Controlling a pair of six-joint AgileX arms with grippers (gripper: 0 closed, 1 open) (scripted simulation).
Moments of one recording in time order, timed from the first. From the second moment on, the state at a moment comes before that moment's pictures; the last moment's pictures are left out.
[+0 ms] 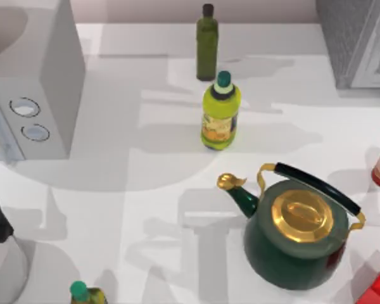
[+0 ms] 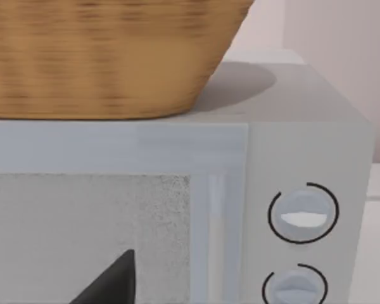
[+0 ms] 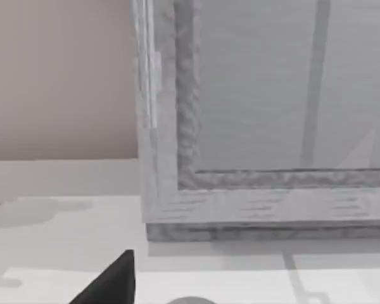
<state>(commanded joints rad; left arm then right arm) 0.00 0.00 0.00 0.00 0.00 0.00 0.01 0.33 0.02 0.28 0.04 0.01</state>
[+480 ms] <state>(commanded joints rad) 0.00 0.00 0.00 0.00 0.00 0.00 0.06 1.02 0.05 0.84 0.10 0.03</state>
